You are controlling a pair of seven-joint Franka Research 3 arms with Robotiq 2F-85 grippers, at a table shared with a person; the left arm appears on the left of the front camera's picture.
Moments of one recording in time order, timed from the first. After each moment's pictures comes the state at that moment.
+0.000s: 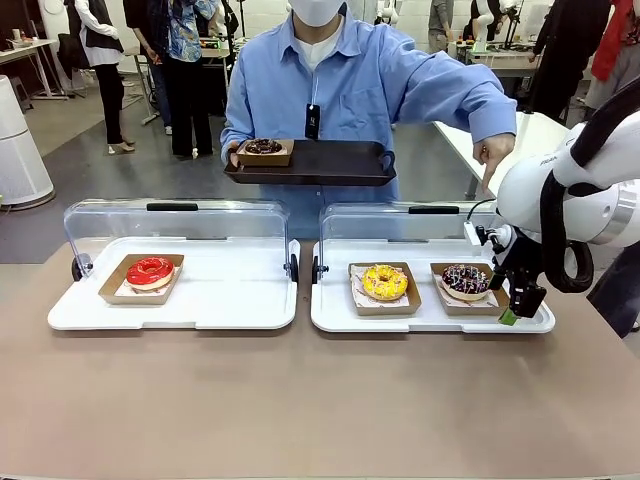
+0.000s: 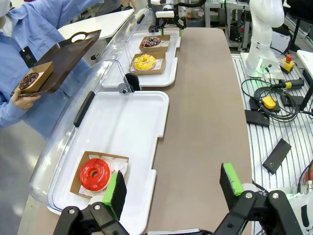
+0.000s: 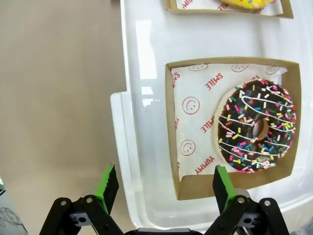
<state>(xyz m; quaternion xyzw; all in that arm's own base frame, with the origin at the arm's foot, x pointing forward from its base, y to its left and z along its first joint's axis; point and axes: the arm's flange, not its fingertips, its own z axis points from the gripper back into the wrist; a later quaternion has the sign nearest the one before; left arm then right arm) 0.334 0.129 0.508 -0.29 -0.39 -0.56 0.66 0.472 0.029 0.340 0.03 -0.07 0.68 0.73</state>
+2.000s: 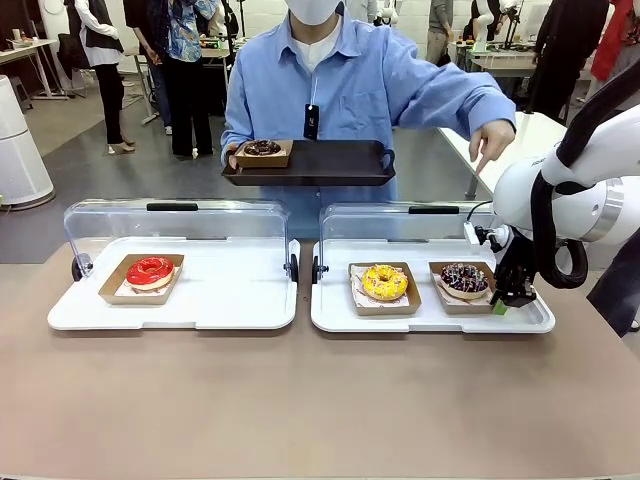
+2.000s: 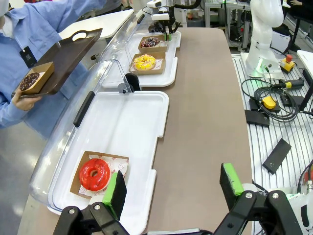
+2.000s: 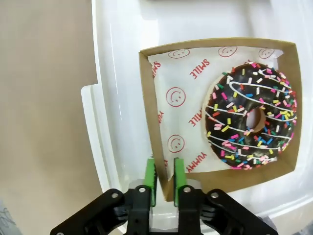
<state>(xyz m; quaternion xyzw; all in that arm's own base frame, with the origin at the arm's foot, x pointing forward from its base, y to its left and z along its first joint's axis) 0.334 0.129 0.508 -0.29 -0.39 -0.56 0.66 0.494 0.020 0.328 0.04 -0.07 0.67 0.74</state>
